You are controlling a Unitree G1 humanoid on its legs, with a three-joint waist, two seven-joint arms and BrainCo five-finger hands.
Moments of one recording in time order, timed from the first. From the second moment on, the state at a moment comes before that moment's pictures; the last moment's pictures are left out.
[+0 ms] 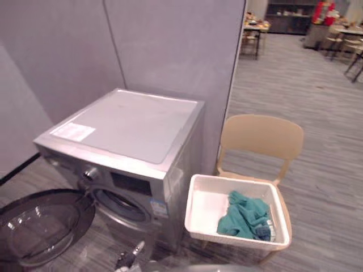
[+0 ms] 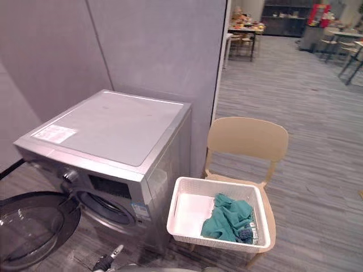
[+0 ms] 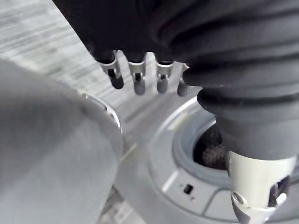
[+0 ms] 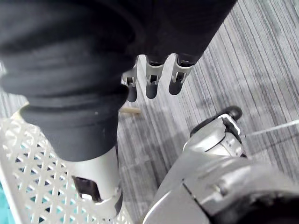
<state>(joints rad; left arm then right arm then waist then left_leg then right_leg) 0.11 0.02 0.39 1.10 -0.12 -0.08 0.09 0.18 -0.09 -0.39 1.19 0.29 -0.07 -0.02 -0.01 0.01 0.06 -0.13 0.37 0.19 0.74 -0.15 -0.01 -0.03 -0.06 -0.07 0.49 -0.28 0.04</state>
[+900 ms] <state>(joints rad) 0.10 0.13 0.25 1.17 -0.07 -0.07 0.09 0.19 -0.03 -0.31 1.03 0.34 -0.10 -0.02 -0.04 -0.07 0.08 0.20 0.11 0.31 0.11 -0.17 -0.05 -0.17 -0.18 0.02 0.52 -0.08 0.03</state>
